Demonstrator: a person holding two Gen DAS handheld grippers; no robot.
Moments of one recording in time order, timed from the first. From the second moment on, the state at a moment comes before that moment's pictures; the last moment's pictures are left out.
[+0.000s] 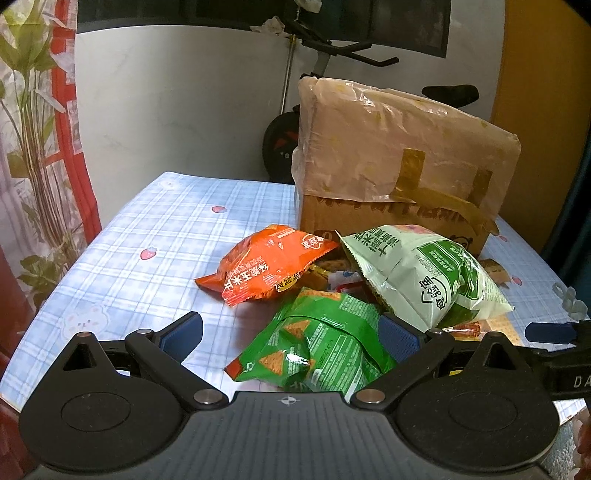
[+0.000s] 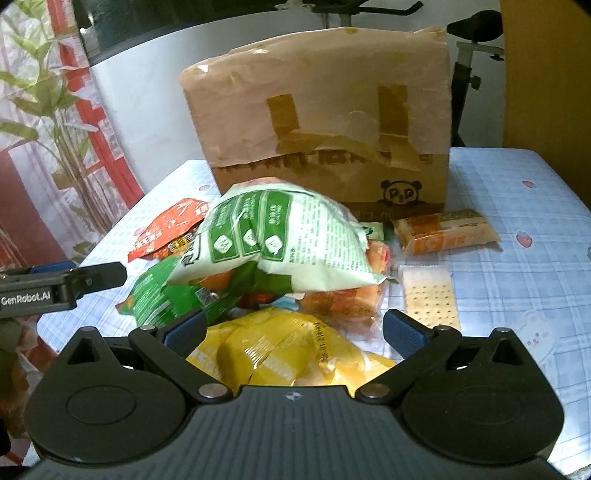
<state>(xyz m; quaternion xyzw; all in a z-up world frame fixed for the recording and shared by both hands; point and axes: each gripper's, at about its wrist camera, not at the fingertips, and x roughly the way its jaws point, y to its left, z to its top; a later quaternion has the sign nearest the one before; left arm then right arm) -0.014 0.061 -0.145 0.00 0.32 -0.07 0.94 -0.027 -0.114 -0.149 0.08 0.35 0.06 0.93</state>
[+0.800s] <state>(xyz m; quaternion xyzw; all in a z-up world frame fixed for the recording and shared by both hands) -0.014 0.063 -0.155 -0.02 0.34 -0.08 0.94 -0.030 -0.054 -0.175 -0.16 0.36 0.11 0.91</state>
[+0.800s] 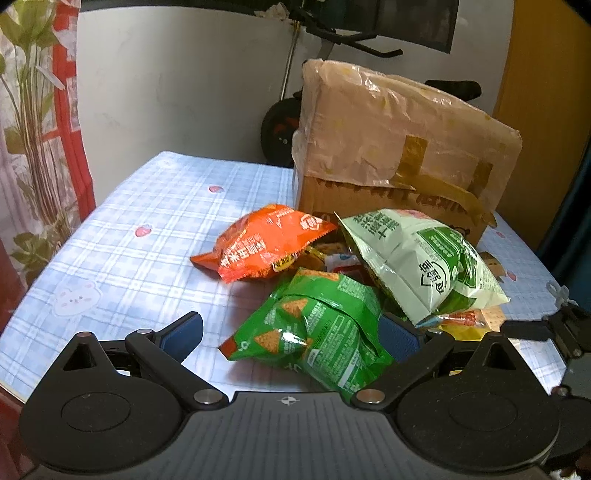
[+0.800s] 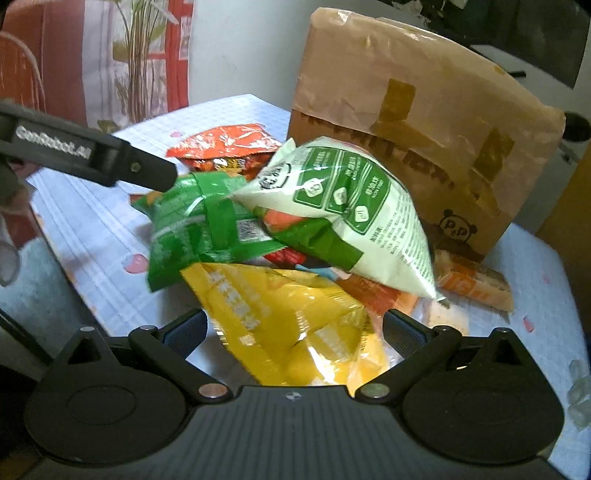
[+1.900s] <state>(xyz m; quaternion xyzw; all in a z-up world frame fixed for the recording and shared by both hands) 0.061 0.054 -0.209 -0.06 0.40 -0.22 0.89 -0.014 -0.073 -0.169 -0.11 0.36 0.13 0.92</state>
